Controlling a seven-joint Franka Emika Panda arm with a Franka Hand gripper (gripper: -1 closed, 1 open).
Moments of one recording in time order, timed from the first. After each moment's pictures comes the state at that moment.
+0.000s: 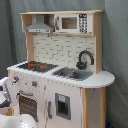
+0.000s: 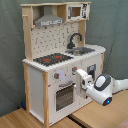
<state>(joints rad) -0.68 -1.06 1.69 -2.26 -1.23 2.48 1.55</state>
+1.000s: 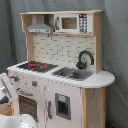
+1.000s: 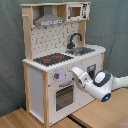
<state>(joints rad) -0.67 -1.06 1.65 -2.23 -1.23 2.48 1.21</state>
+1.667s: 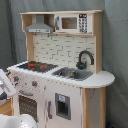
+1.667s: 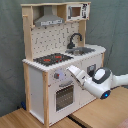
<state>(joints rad) -0.67 -1.05 1.61 -2.18 -1.22 2.49 0.94</state>
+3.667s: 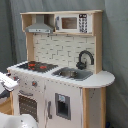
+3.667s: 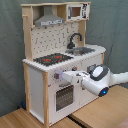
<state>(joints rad) -0.70 -1.03 1.61 -2.15 -1.22 2.51 0.26</state>
